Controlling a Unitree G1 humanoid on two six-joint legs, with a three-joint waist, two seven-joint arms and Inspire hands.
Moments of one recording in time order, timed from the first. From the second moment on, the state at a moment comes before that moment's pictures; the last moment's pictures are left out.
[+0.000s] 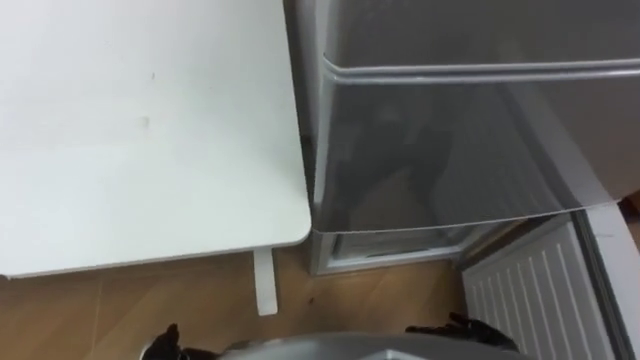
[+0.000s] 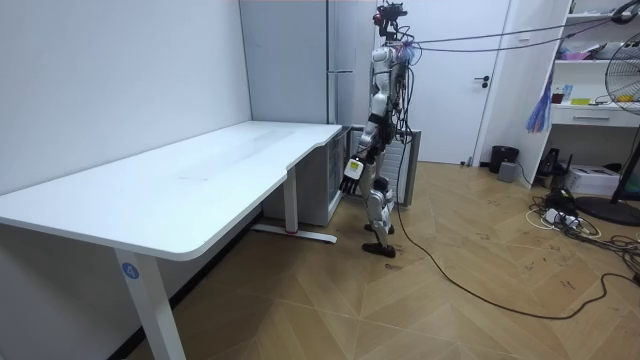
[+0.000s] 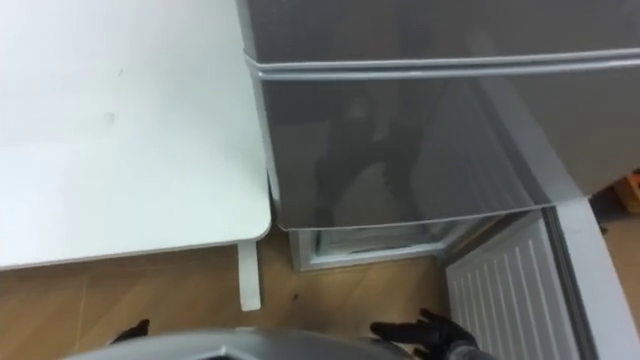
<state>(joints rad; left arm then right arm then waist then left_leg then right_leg) 0.19 0.18 0.19 1.12 0.22 -0.01 0.01 0.07 -0.25 -0.12 1.16 0.25 0.00 0.22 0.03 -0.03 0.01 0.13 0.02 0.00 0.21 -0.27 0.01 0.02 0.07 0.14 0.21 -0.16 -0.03</state>
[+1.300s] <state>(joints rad) 0.28 0.24 0.27 0.94 0.28 0.04 0.06 -0.05 -0.49 -0.35 0.58 0.27 0.02 -0.10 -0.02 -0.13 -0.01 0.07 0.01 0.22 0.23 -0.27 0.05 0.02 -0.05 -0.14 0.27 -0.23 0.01</state>
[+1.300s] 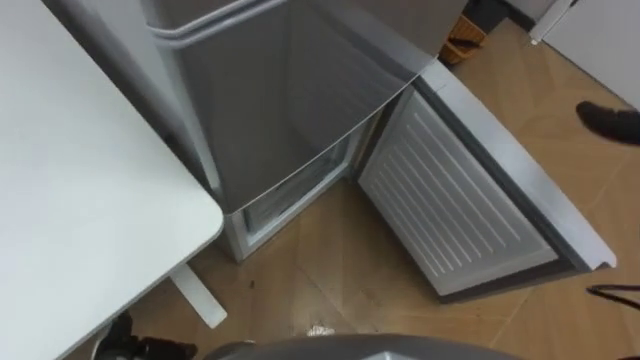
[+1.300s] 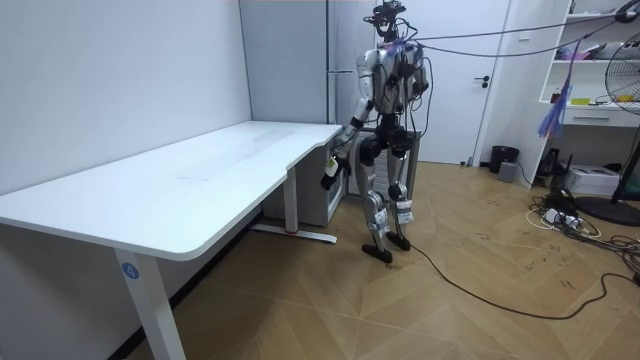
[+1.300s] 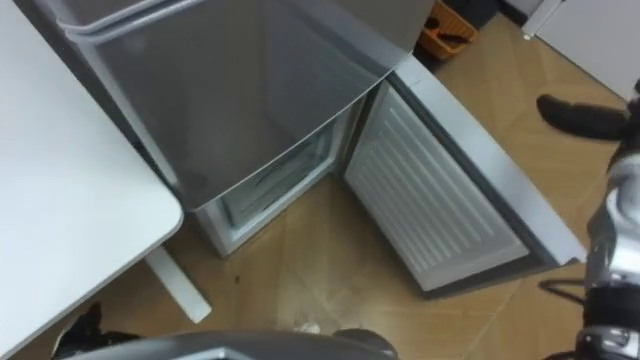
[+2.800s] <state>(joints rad) 0.23 0.26 0.10 1.02 0.36 0.13 0.01 0.43 -0.34 -0.09 0.56 1.02 -0.21 0.20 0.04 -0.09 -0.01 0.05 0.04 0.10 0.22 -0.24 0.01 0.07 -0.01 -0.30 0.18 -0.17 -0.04</state>
